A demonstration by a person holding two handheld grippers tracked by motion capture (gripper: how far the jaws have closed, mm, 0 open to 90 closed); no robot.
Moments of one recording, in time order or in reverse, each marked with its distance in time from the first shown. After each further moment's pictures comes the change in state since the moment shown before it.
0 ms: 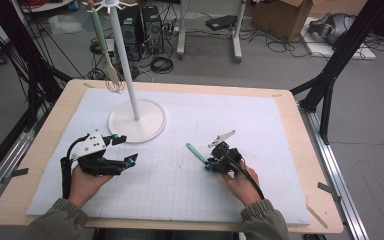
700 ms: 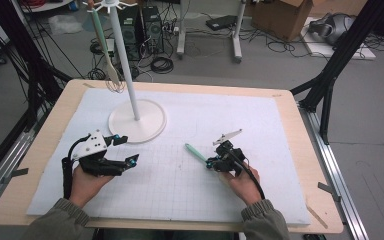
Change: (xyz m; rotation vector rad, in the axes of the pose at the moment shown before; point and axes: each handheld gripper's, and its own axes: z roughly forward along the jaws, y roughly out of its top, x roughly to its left) left arm -0.002 0.001 0.001 -0.002 -0.007 0.007; right arm -0.008 -0.005 -0.007 -0.052 0.064 0.085
